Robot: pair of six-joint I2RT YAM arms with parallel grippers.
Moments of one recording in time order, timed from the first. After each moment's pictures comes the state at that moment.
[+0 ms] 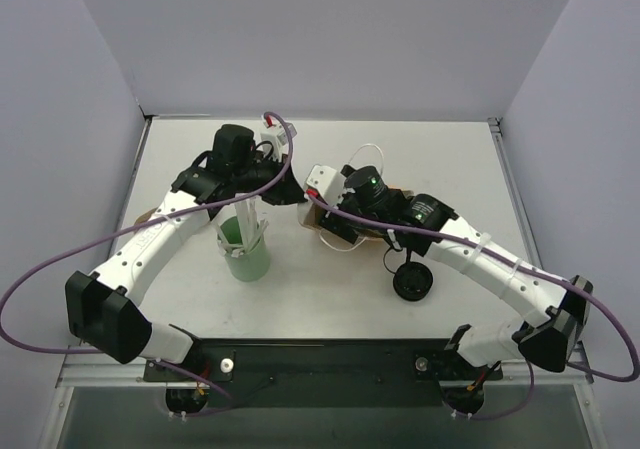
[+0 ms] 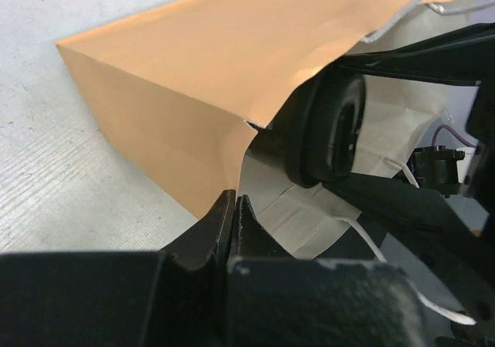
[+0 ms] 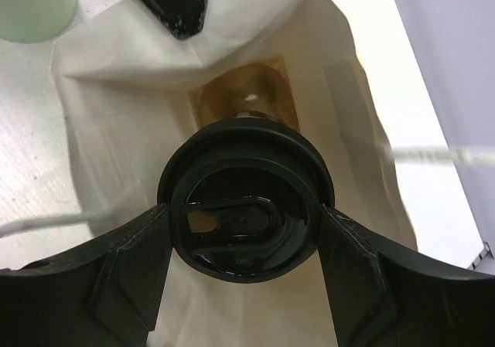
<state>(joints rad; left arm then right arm) -0.49 1.42 1.34 -0.51 0.56 -0.29 0.89 1.31 1.31 -0.68 0.23 -0.43</state>
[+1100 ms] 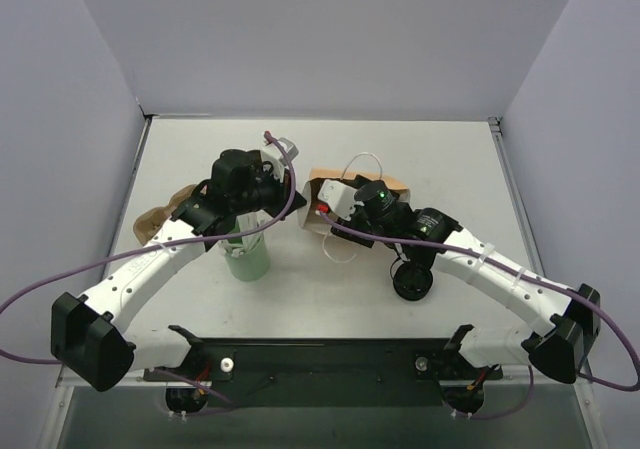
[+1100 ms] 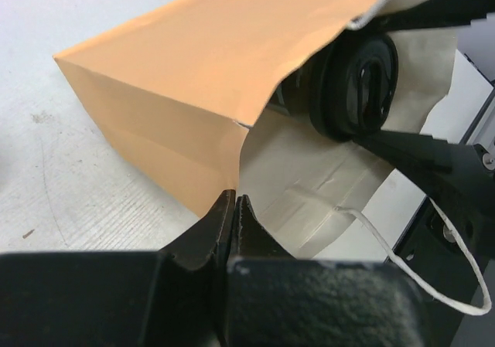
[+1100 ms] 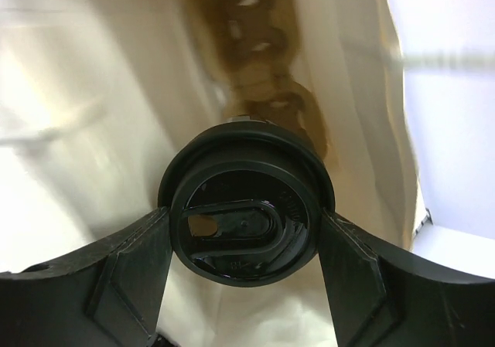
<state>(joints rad) -0.57 1.26 1.10 -0.26 0.36 -0.17 0.87 1.25 1.12 -0.57 0.35 -0.56</state>
